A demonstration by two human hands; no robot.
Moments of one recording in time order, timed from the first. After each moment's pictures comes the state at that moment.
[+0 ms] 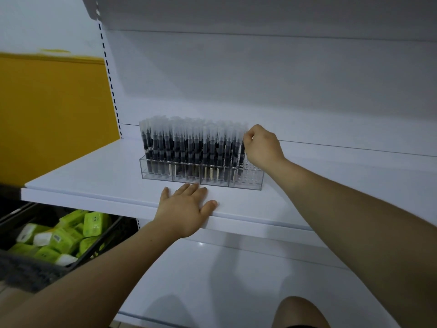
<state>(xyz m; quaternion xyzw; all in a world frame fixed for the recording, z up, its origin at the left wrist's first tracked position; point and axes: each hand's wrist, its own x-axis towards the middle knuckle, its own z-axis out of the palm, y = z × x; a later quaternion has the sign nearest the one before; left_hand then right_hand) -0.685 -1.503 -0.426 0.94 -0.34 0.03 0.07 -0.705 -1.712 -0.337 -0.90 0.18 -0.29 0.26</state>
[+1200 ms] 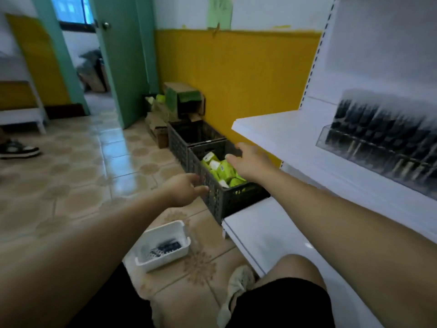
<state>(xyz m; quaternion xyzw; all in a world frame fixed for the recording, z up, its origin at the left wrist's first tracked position) -0.776 -1.215 -0.476 0.95 0.14 -0.05 0.28 -0.680 -1.379 -0.434 -0.94 -0.22 0.01 0.24</state>
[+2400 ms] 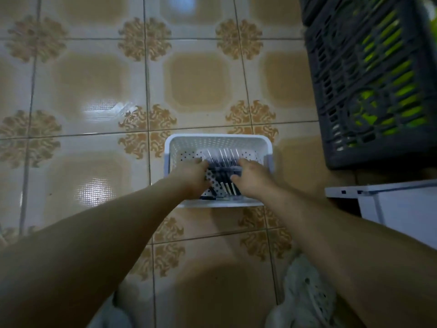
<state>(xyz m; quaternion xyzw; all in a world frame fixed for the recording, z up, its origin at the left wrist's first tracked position) -0.654 -0.970 -0.980 0.87 0.27 -0.32 0.28 -0.539 -1.092 -0.976 -0.86 -0.30 0.42 0.01</state>
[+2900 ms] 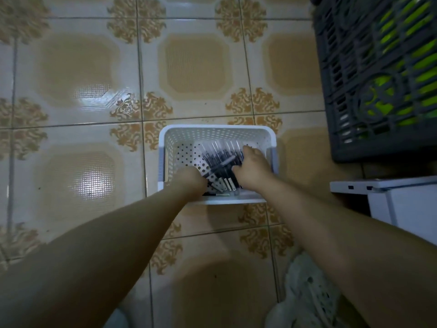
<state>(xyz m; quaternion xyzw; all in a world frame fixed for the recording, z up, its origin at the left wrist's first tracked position) -0.659 -0.986 -1.024 0.76 0.44 -0.32 0.36 -0.534 -1.088 -1.000 -0.87 -0.25 0.41 0.08</state>
